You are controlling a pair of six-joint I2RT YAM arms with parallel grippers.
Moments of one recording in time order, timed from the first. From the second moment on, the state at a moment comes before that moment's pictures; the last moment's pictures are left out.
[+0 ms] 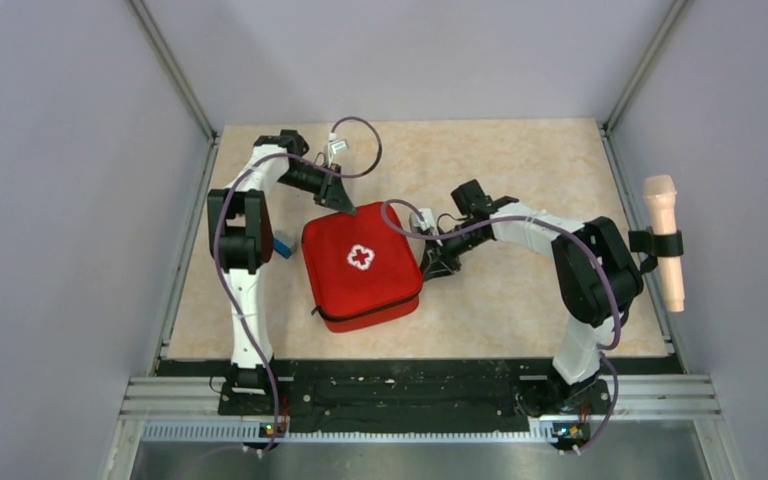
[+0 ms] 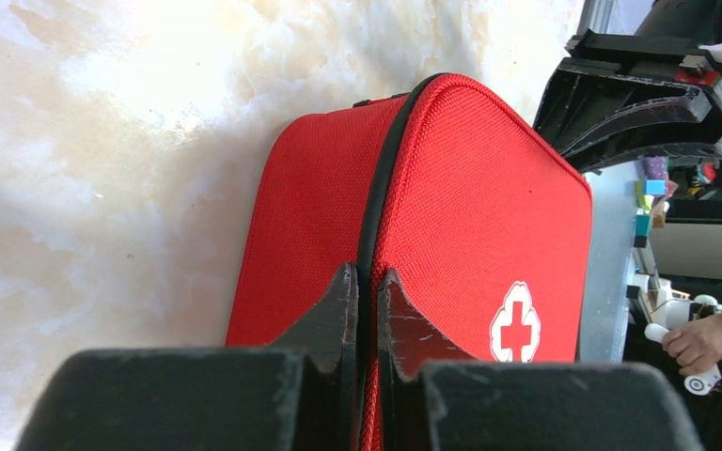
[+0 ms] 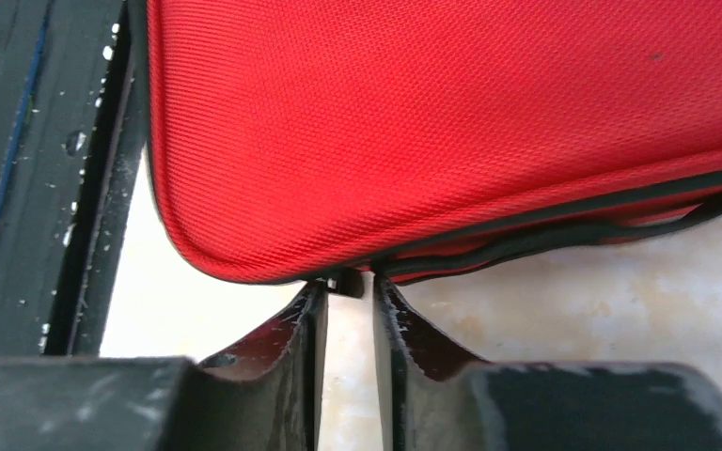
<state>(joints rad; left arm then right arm) -0.07 2.31 1.95 -1.15 1.10 0.54 0.49 1.80 1.14 -0.57 -1.00 -0.94</state>
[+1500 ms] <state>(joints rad) -0.12 2.23 1.93 -1.20 1.00 0.70 0.47 1.86 1.29 -0.61 -1.00 -1.07</state>
